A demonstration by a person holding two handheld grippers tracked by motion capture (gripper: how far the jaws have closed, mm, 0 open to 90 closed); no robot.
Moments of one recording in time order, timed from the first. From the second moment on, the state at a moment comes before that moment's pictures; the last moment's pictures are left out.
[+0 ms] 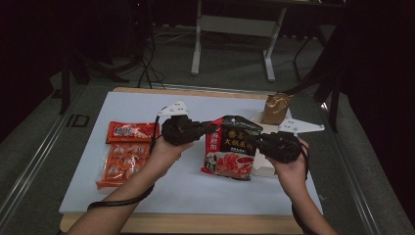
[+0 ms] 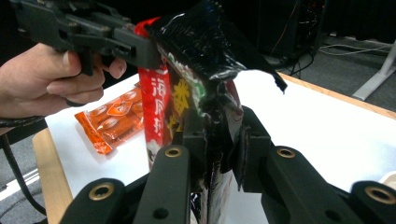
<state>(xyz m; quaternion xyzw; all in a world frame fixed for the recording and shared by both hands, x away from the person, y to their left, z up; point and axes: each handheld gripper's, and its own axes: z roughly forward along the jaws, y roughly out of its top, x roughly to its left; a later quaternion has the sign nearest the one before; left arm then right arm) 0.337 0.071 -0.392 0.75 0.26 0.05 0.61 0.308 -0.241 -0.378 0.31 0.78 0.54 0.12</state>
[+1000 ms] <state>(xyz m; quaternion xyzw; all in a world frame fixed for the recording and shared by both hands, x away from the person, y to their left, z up) 0.329 0.091 -0.423 0.75 0.26 0.04 0.60 0.328 -0.284 -0.335 0.33 0.73 0.57 0.18</state>
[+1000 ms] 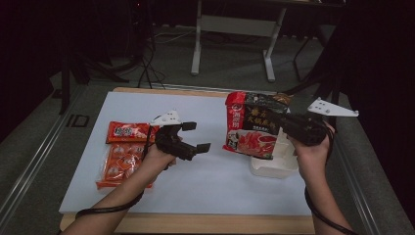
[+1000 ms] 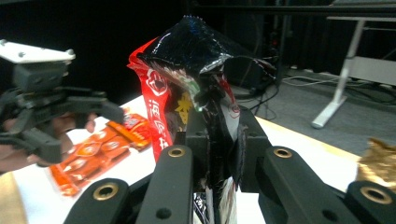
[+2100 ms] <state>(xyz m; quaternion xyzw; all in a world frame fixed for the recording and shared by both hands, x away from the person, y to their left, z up) 0.287 0.109 -0.486 0.77 0.25 0.06 0.58 0.392 -0.361 -0.361 0.41 0.69 0.54 0.25</state>
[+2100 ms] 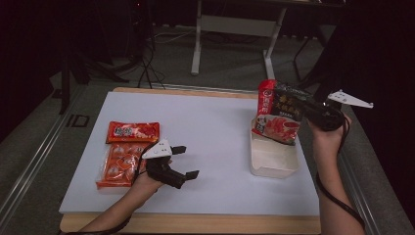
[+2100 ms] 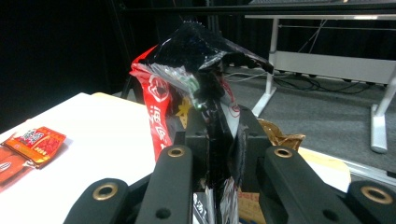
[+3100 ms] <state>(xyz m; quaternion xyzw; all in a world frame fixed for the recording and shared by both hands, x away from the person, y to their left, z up) 0.285 0.113 -0.504 0.76 0.27 0.05 0.58 0.419 -0.371 -0.415 0.41 0.69 0.55 0.23</state>
